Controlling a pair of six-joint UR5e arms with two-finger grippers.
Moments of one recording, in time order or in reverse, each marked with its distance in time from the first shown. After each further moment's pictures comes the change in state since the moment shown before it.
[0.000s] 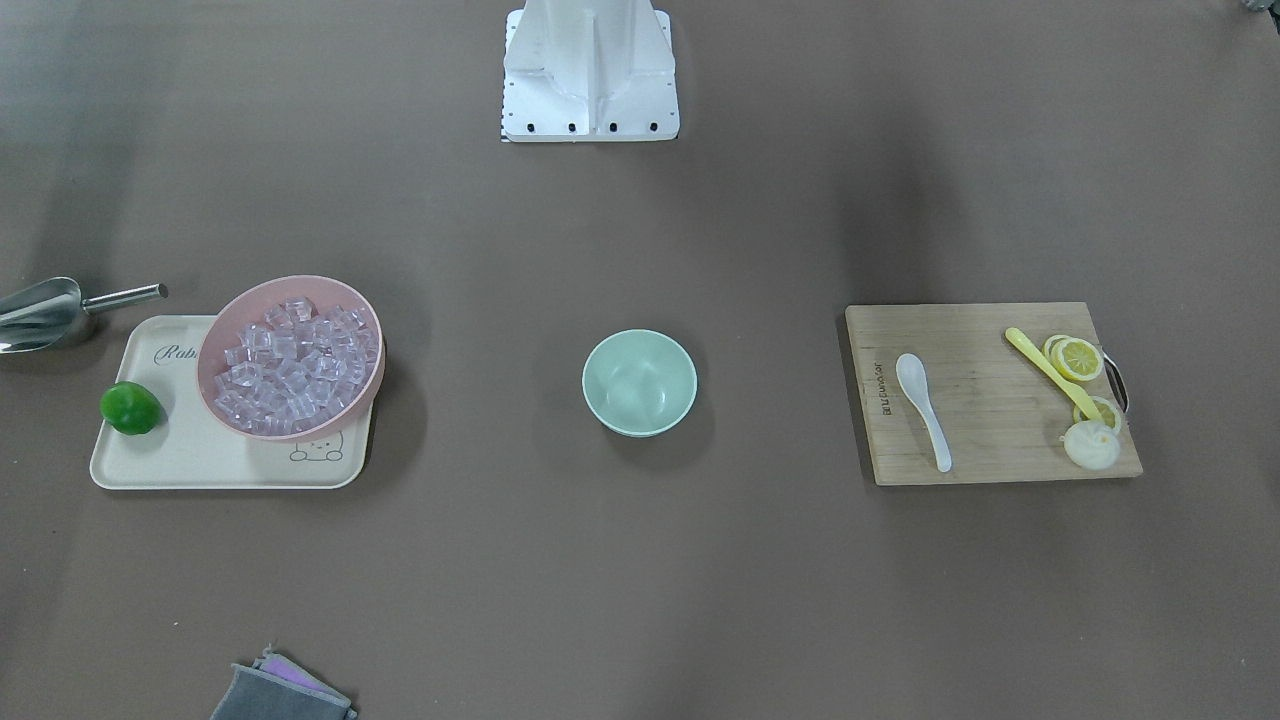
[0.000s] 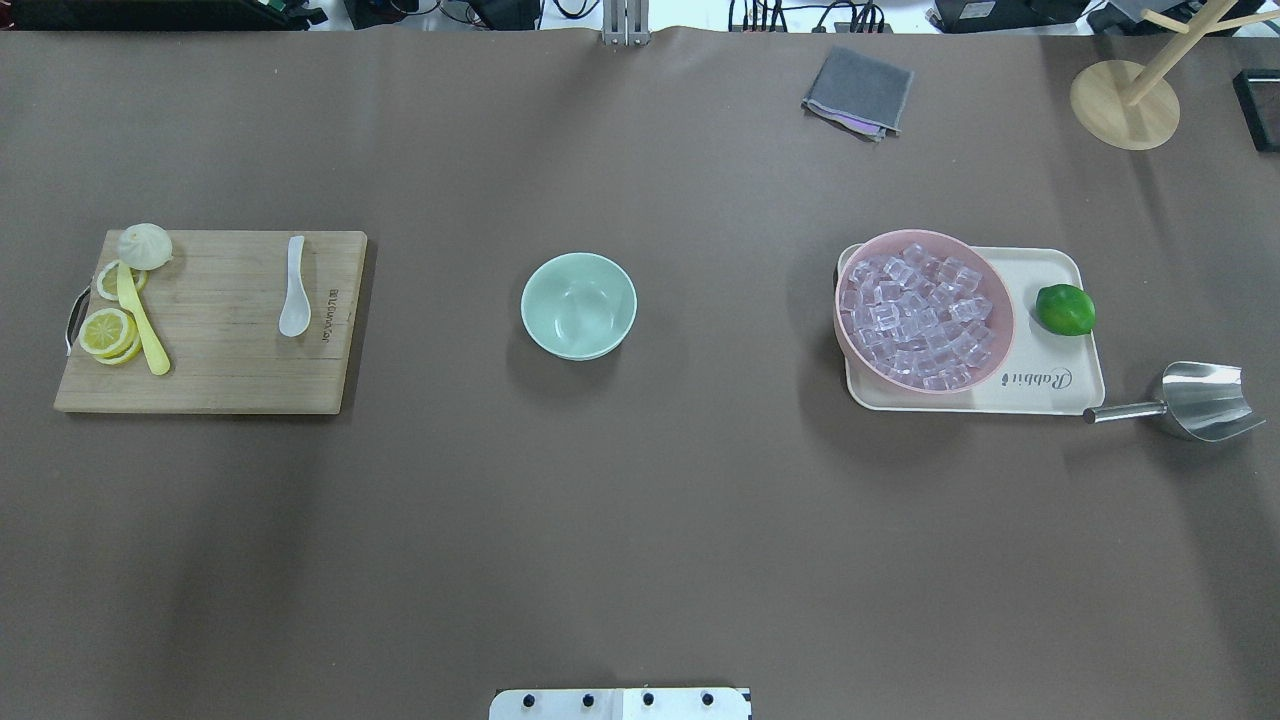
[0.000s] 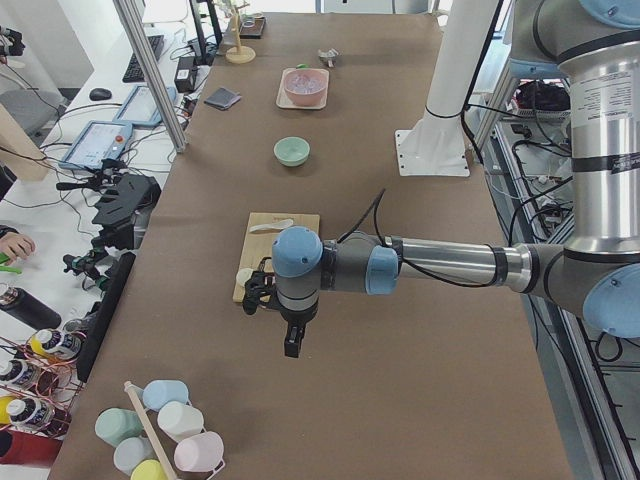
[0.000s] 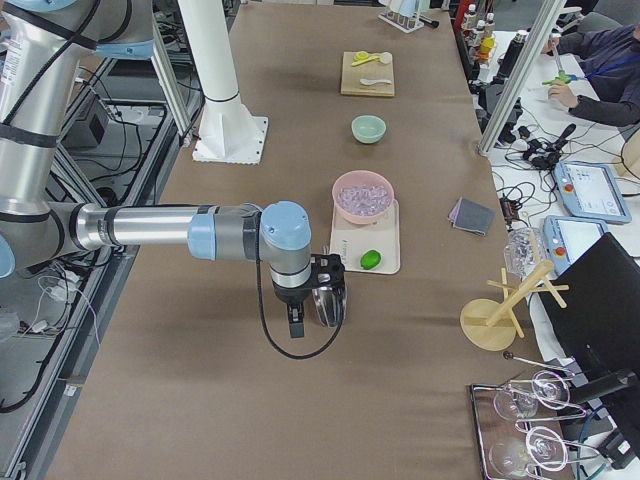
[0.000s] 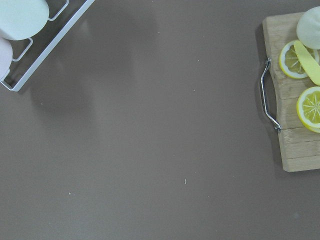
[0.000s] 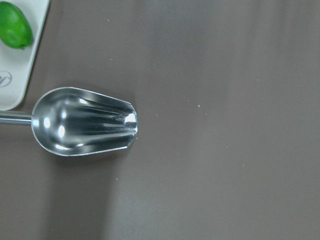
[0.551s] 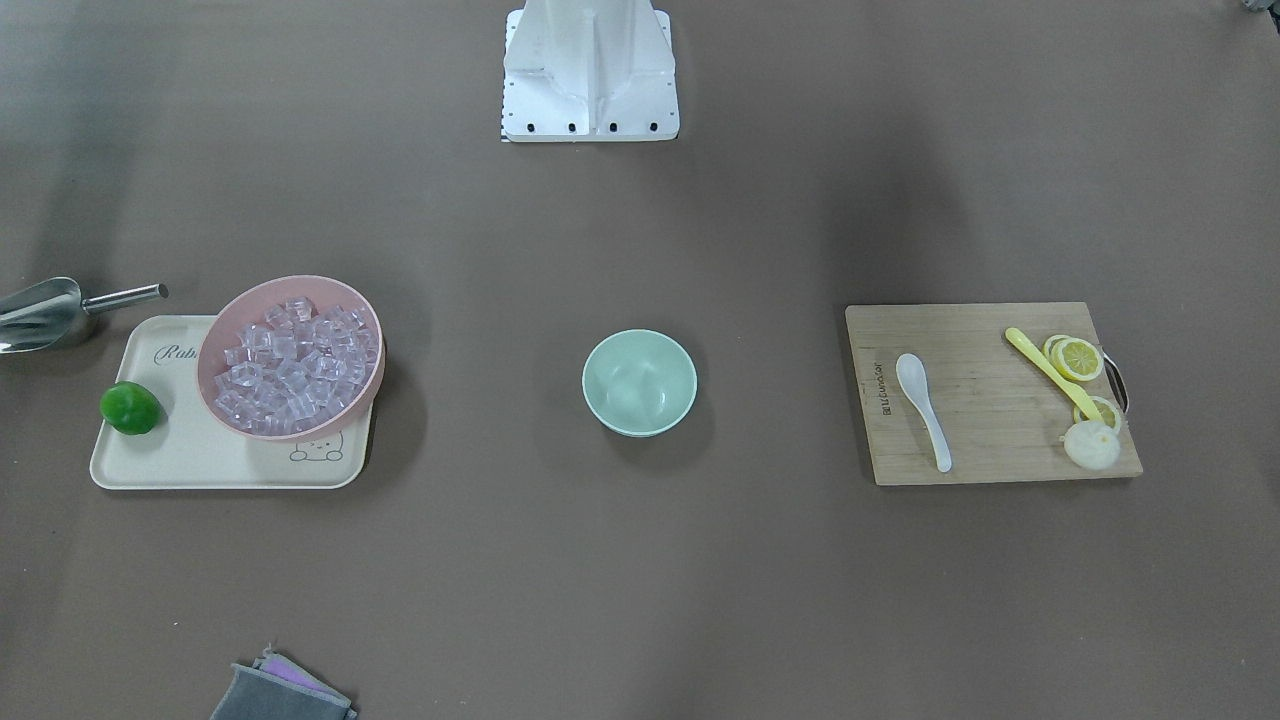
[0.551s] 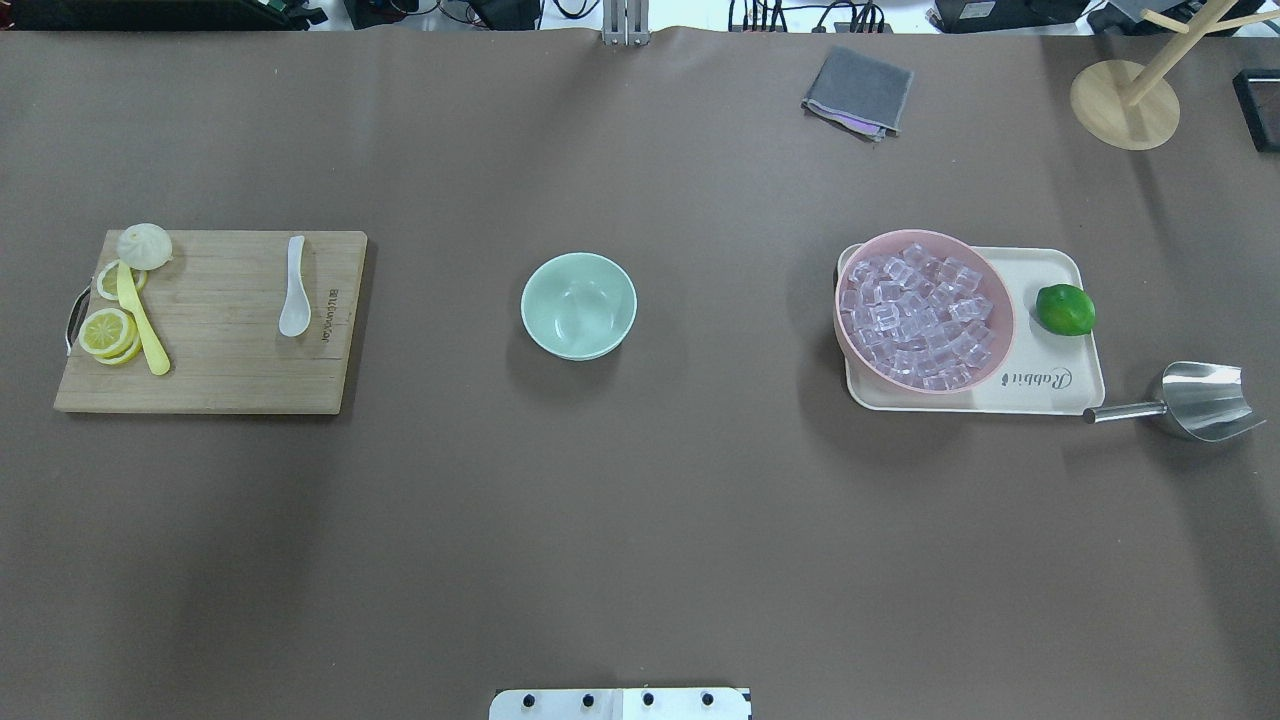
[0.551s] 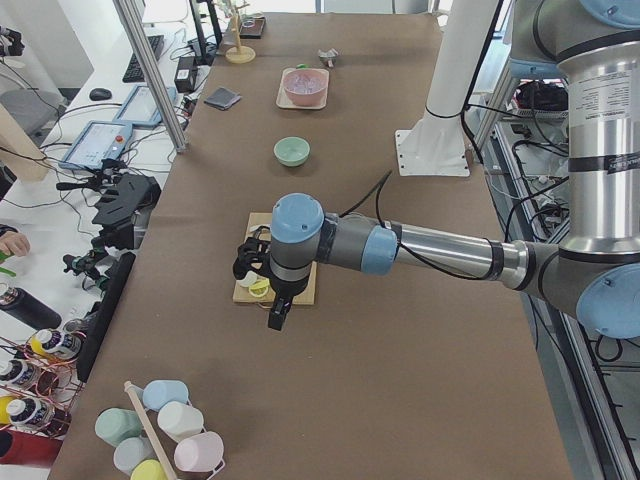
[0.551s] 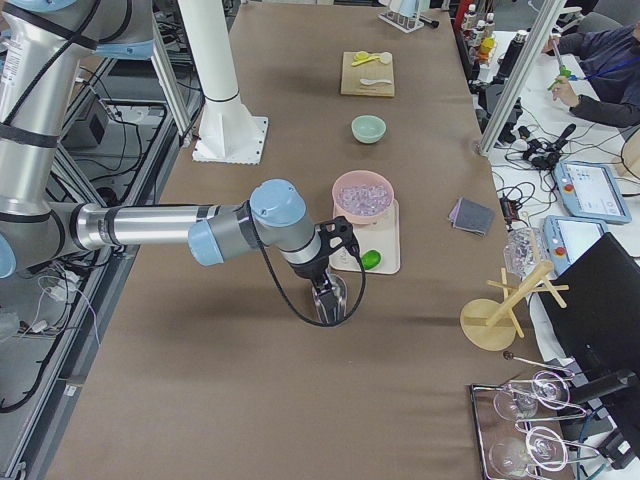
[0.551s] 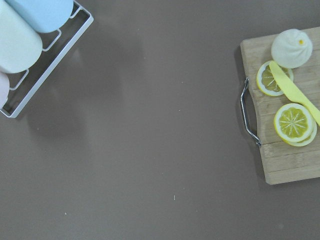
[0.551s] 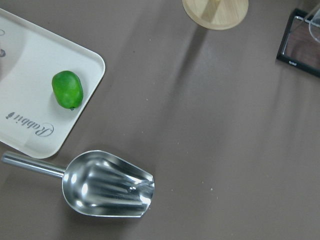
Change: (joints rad) left arm -0.001 -0.021 -0.068 -0.122 -0.002 -0.004; right arm -0.001 0.007 0.002 0.322 0.026 0.021
